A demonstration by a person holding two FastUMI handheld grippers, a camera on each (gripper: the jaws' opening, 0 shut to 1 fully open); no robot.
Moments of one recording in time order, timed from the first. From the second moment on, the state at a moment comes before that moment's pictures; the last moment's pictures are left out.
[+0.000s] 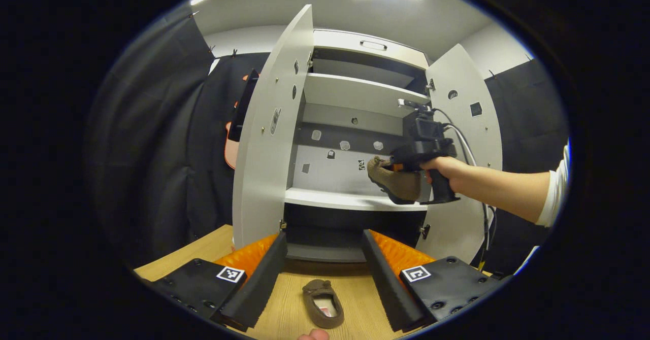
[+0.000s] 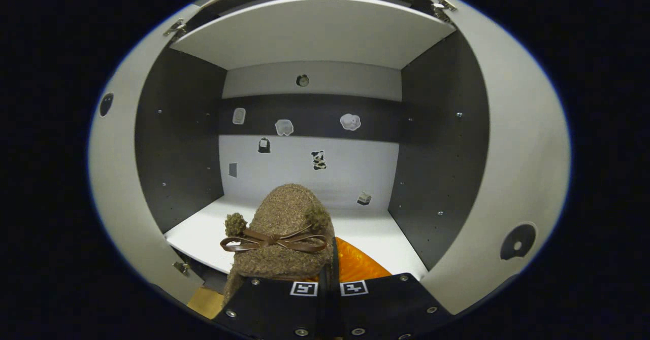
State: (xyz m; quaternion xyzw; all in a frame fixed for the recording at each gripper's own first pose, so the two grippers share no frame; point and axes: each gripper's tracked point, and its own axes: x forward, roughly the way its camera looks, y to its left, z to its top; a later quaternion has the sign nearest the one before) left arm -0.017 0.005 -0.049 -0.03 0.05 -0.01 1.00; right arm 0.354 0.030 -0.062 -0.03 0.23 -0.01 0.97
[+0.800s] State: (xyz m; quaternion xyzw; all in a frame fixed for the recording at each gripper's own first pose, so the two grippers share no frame) left arm -0.013 0.035 -0.071 -0.02 0.08 0.03 1.00; right arm 0.385 0.012 -0.131 0.00 0.36 -0.03 0.93
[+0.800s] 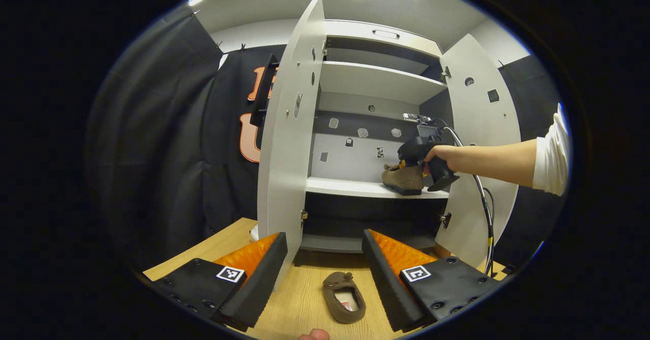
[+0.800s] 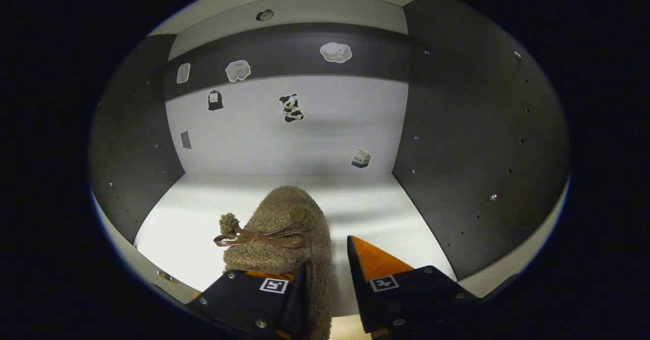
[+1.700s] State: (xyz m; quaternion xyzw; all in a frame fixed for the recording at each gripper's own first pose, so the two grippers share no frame) left arm -0.019 0.017 -0.084 -0.01 0.09 0.01 1.00; right arm 0.358 0.000 -0.117 0.03 0.37 0.00 0.93
